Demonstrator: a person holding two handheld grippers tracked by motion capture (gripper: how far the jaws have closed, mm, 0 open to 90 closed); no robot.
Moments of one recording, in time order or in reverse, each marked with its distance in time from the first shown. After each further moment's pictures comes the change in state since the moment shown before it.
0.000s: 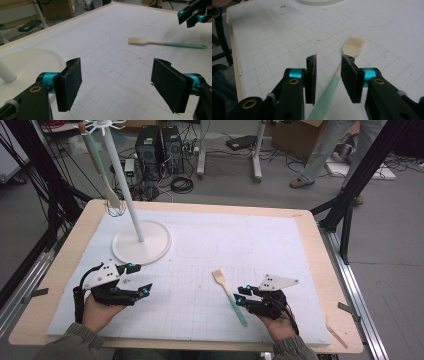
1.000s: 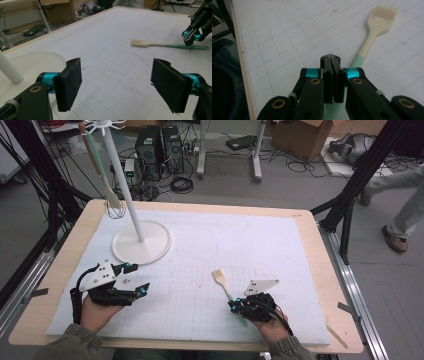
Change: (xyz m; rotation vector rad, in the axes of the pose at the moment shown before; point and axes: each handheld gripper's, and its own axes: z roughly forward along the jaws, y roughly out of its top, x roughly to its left) left arm 0.002 -0.003 -0.005 -0.032 0.017 0.019; right arm 0.009 -0.007 0.027 0.205 0.067 -0.013
